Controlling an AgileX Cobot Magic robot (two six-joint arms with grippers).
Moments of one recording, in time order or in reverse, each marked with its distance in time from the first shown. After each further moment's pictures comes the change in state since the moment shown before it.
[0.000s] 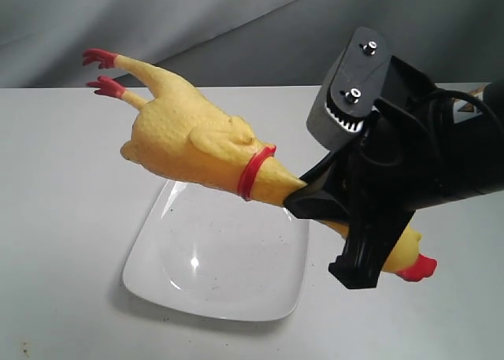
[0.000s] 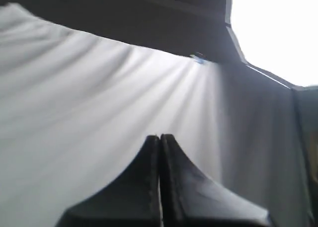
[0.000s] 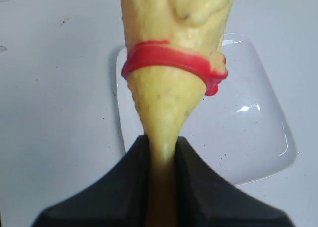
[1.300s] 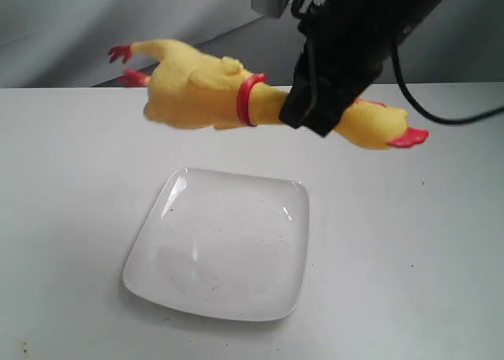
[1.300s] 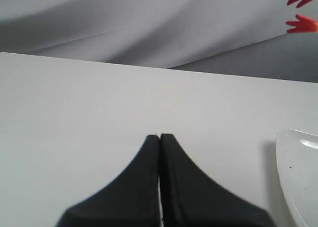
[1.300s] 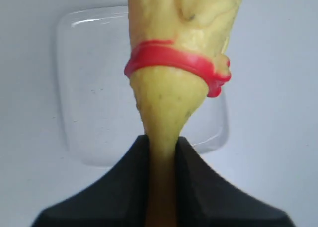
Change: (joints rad) left arm 0.000 0.000 0.009 -0.569 0.944 0.738; right arm -0.081 0.421 -0.660 -0.259 0.490 0.104
